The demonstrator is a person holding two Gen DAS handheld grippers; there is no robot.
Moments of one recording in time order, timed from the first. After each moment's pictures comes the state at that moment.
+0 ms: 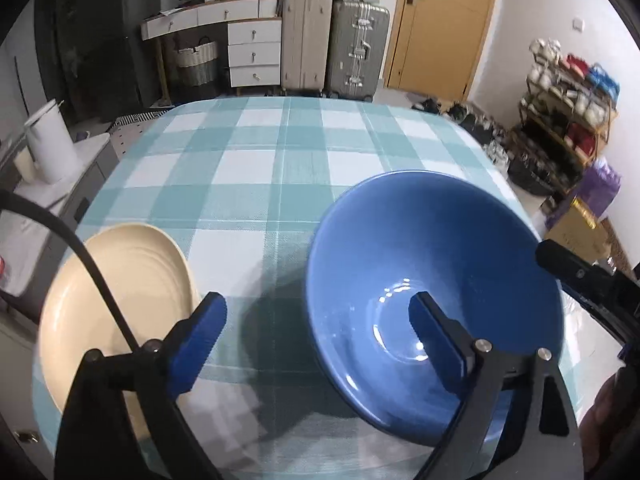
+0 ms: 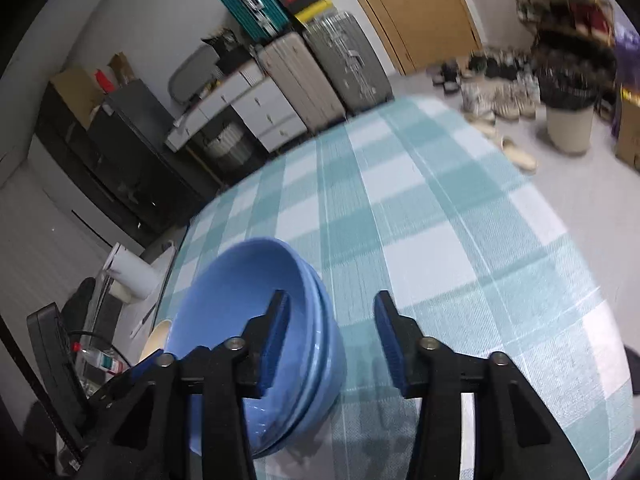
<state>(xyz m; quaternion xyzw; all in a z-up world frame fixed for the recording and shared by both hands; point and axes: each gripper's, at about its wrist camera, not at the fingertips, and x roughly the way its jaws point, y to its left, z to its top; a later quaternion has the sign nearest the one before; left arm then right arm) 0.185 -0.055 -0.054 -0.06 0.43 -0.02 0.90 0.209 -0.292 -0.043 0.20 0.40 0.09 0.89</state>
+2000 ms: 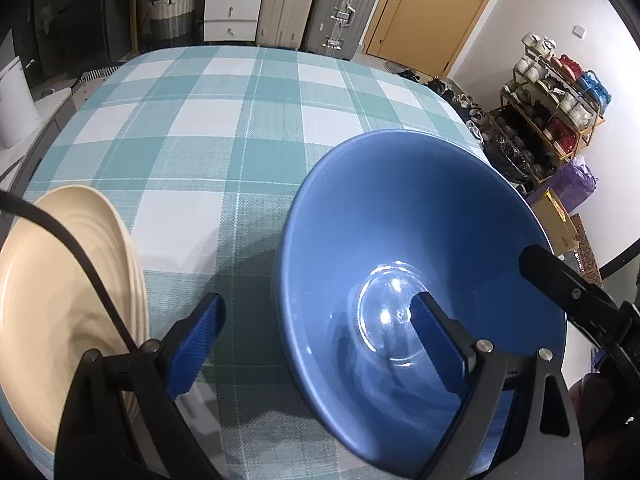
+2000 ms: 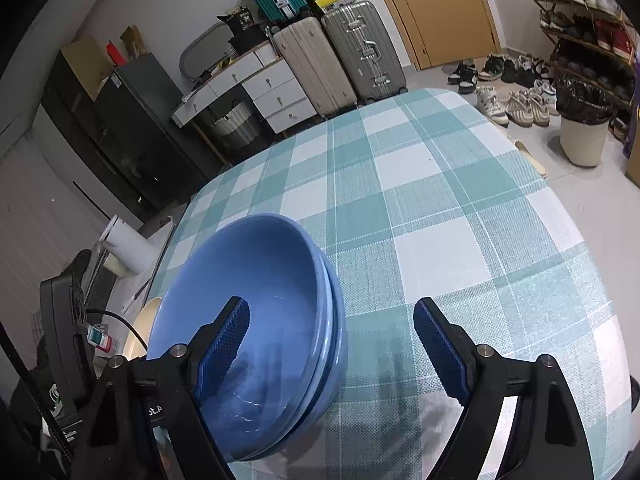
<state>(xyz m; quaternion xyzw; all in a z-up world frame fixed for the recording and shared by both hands) 0.212 -0.050 -0.082 -0.11 0.50 -0.08 0.86 0.225 -0.285 -0.061 0.18 0.43 0.12 0.88</state>
